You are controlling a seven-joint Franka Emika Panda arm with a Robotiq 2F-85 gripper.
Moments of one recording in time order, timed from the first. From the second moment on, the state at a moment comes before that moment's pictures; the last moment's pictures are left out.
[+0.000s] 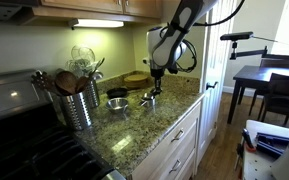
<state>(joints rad) -0.15 0.30 -0.12 -2.17 -0.33 2.65 -0.49</state>
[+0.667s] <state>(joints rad) -0.14 0.27 -0.13 -2.19 -0.40 2.70 -0.33</state>
